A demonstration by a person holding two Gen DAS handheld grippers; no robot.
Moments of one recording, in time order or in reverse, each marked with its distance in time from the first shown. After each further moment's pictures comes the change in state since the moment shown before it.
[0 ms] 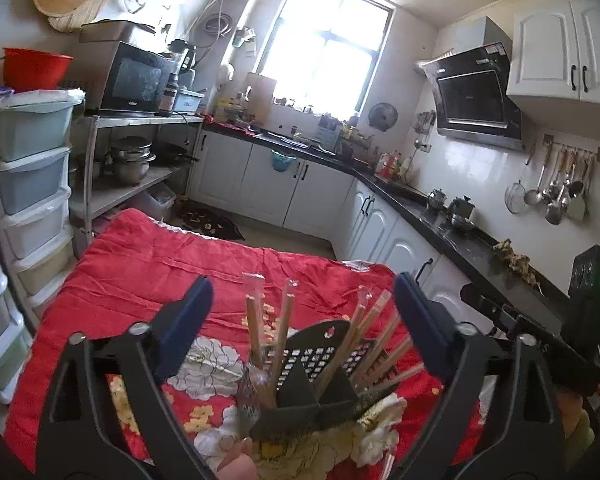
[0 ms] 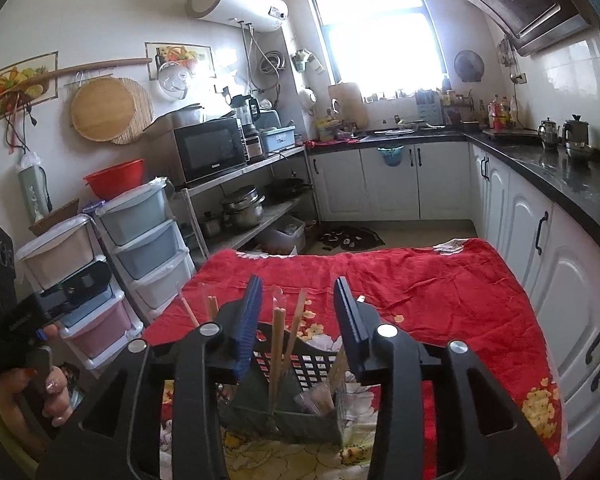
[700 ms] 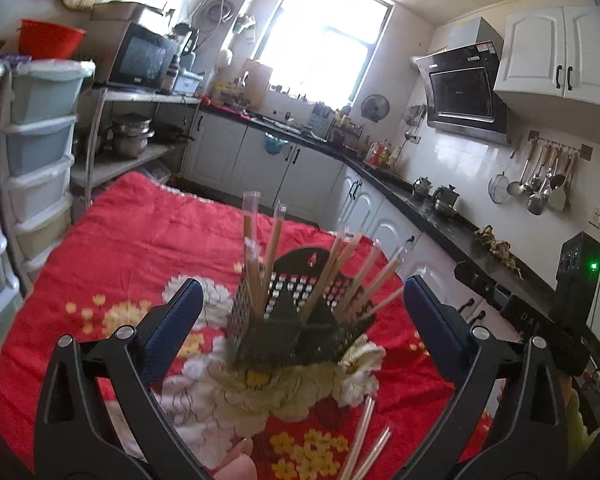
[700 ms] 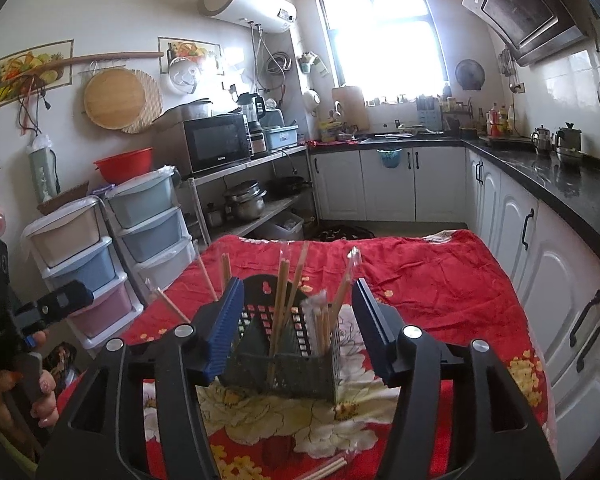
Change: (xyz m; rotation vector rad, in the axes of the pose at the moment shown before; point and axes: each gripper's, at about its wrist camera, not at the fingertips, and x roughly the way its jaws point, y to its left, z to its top) left arm -0.056 -0.001 -0.064 -0.052 0.044 -0.040; right arm -0.055 0.007 -0.047 -0.034 0.003 -0.005
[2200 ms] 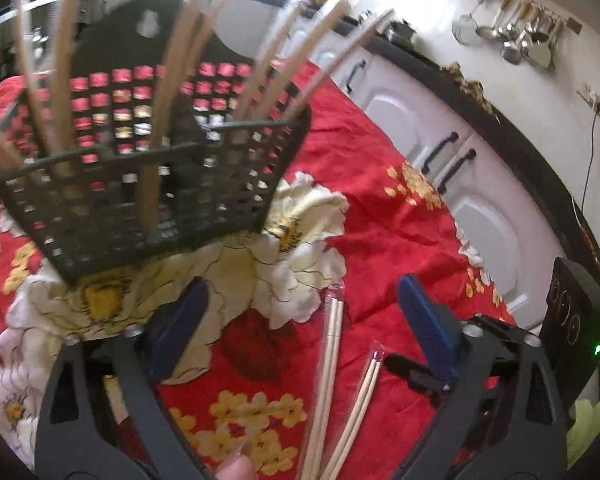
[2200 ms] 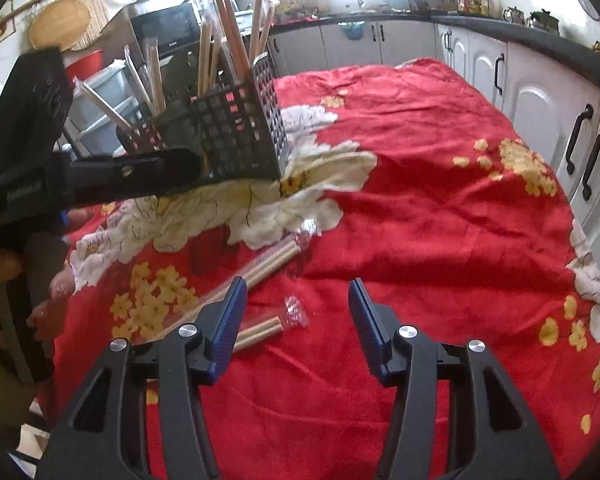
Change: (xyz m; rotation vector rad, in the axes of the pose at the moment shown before) left arm 0.167 -0.071 -0.105 0.175 0.579 -0.202; right arm 0.019 -0.041 -0.172 0.119 0.434 -0.082
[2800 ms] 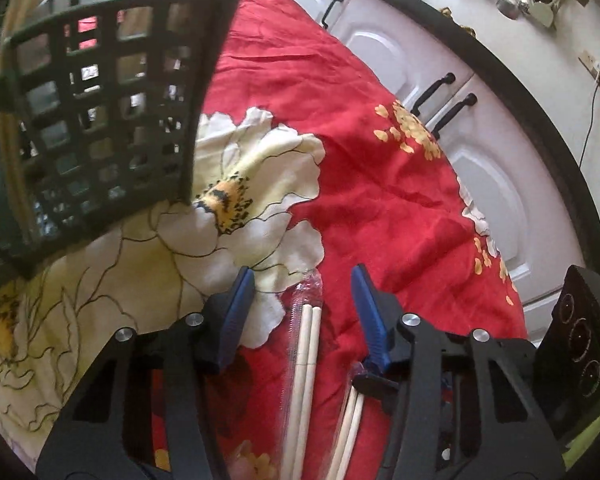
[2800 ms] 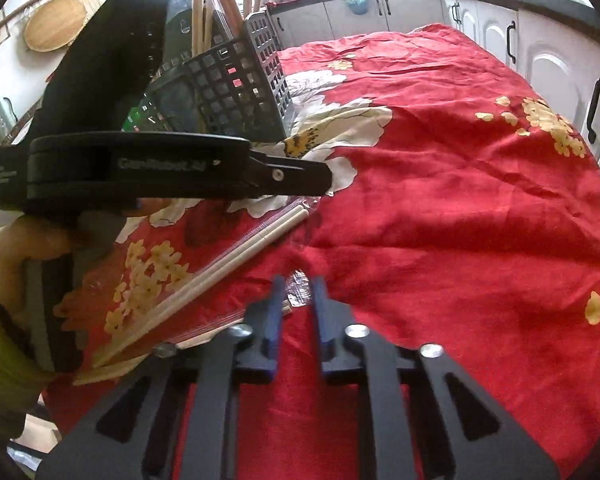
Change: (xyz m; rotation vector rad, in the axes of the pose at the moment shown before) left arm 0.077 -0.014 0.002 0.032 0.200 -0.089; right arm 0.021 -0.006 -0.008 0.038 0.062 0.062
